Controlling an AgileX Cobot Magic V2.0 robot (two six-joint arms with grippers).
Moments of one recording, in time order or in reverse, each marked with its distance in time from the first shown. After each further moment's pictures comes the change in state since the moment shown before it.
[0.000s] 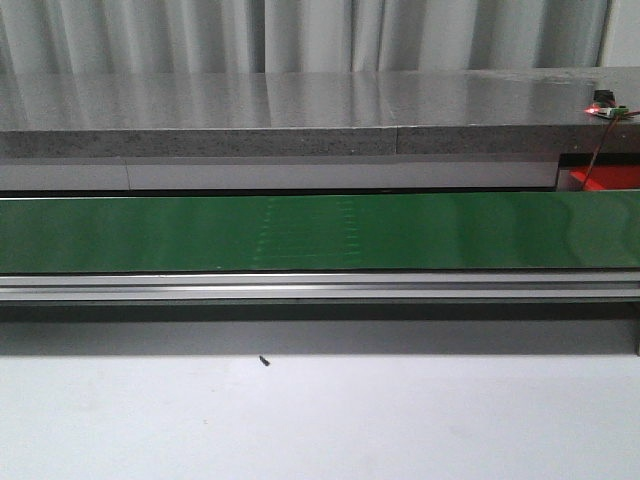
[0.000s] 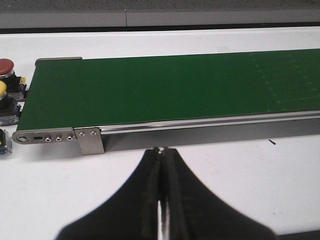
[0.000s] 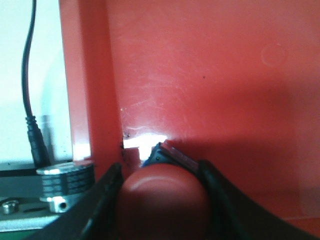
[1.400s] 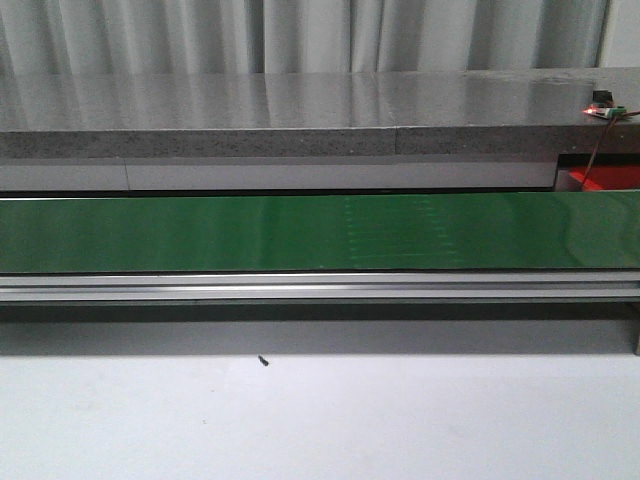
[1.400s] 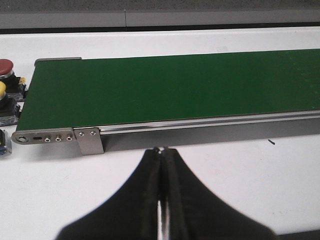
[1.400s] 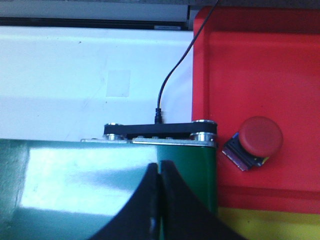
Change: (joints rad) left arm 0.000 0.000 0.000 0.000 0.000 0.000; right arm 0.178 -0.513 0.387 0.008 -0.188 -0.042
